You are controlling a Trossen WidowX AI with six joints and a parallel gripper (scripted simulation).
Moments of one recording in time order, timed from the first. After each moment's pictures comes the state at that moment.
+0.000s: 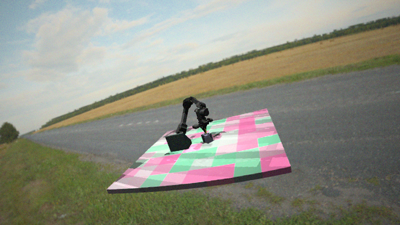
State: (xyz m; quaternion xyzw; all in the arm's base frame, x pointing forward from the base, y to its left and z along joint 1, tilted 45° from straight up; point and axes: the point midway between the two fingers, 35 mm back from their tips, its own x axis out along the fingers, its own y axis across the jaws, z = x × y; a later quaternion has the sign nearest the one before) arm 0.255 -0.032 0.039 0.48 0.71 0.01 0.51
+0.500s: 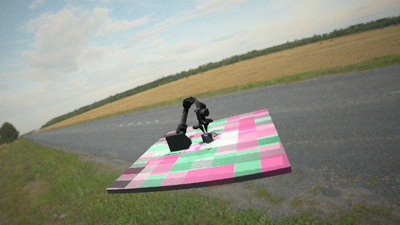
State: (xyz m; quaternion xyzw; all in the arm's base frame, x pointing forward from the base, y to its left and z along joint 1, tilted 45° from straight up) arm 0.255 -0.030 0.036 0.48 0.71 0.01 0.51
